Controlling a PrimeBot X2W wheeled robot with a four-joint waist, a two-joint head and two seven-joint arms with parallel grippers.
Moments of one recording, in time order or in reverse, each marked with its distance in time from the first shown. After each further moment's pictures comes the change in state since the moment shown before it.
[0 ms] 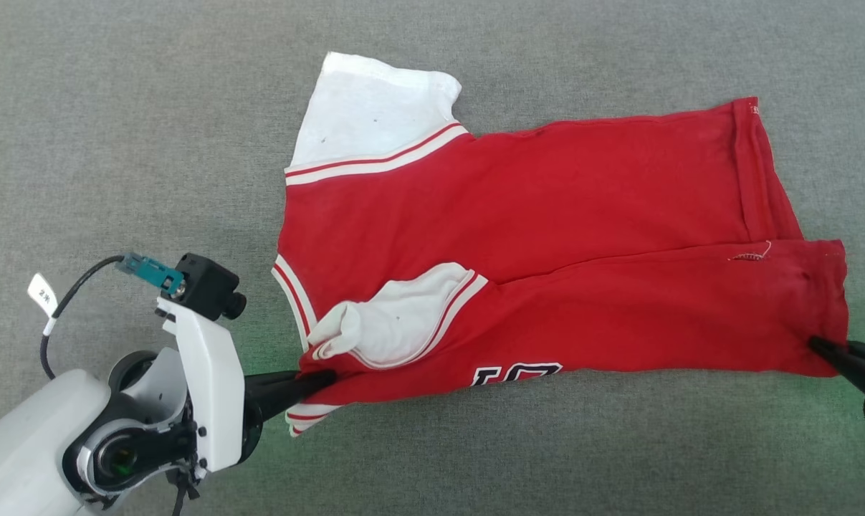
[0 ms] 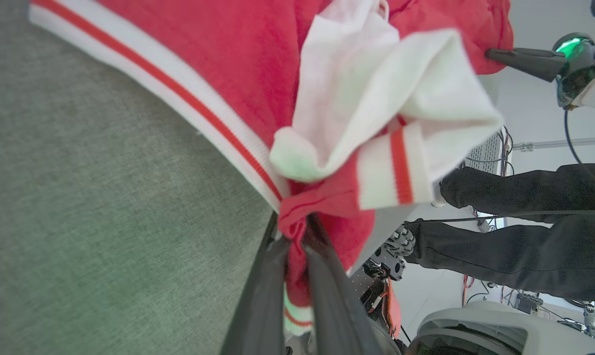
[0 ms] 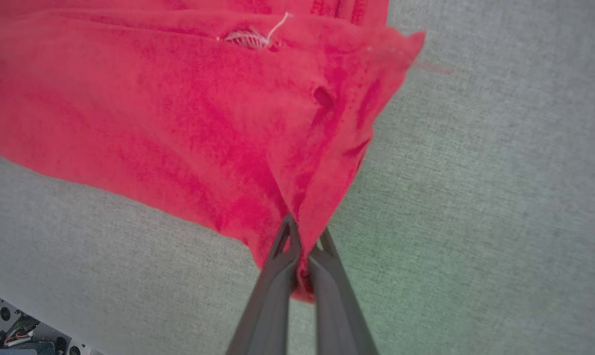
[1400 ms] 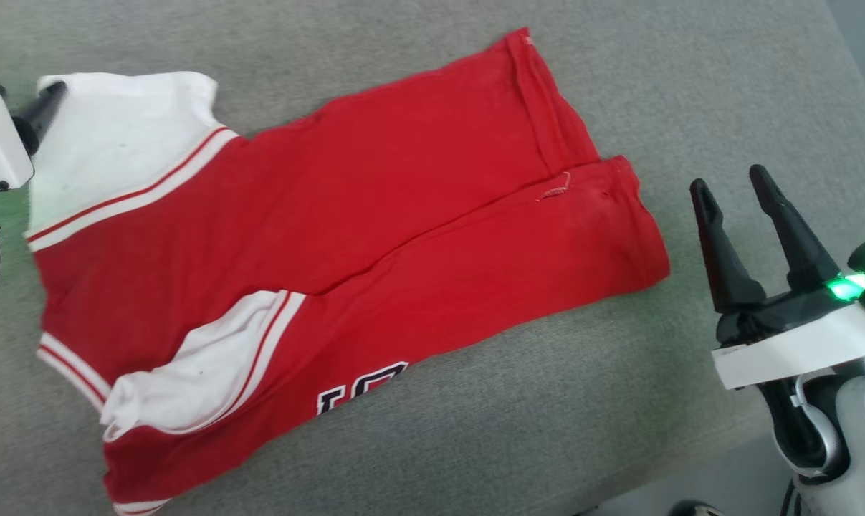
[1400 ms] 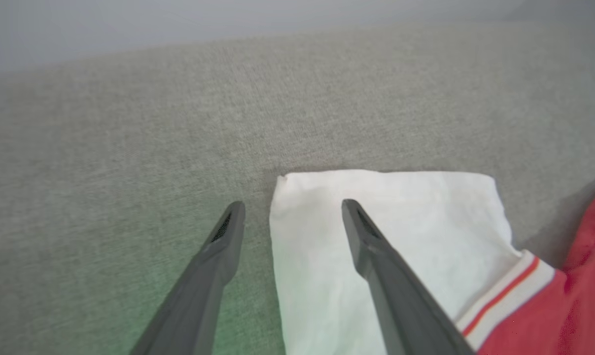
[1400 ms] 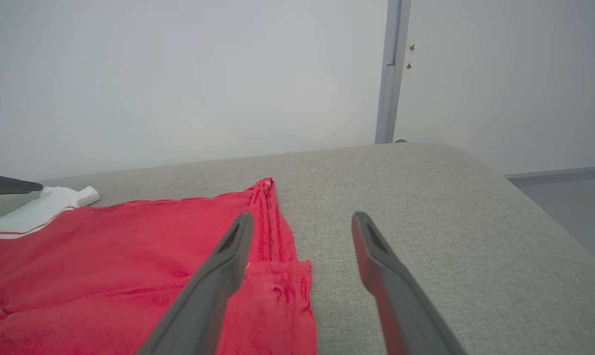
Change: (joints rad) left arm -0.487 -0.037 0.154 0.669 0.322 0.105 -0.202; right arm -0.125 0.498 -0.007 0.017 -0.317 0.000 -0.793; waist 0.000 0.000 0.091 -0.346
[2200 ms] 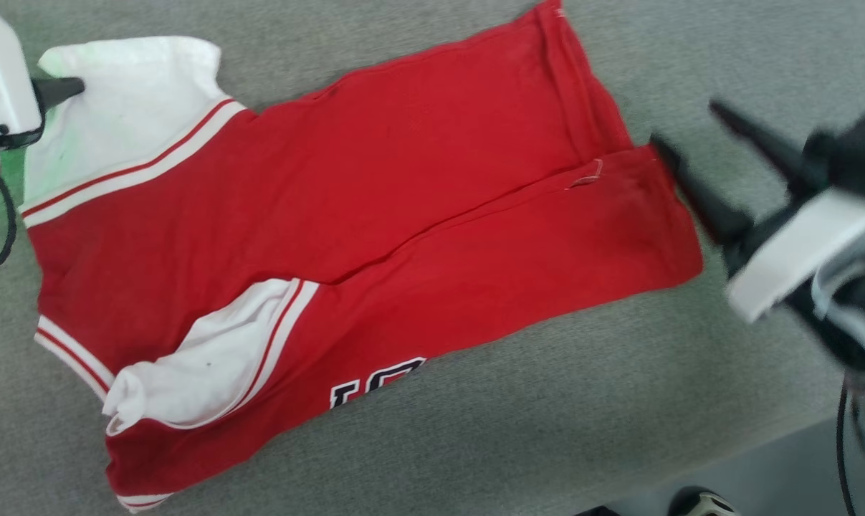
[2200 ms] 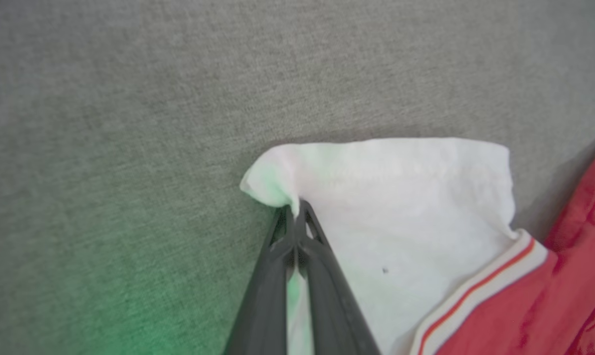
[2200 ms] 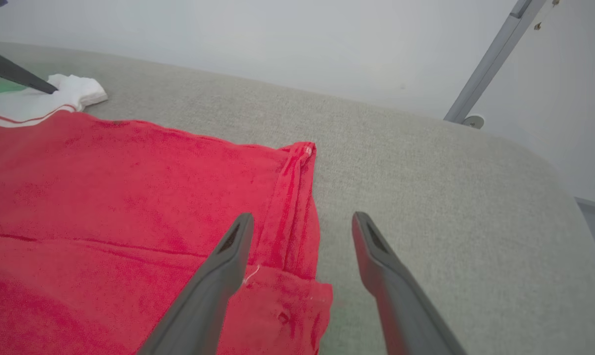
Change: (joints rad) left arm -0.193 -0.078 -0.062 0.132 -0.088 -0.067 0.442; right arm -0.257 -0.215 0.195 -0.005 0.060 0.000 0.317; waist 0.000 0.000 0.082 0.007
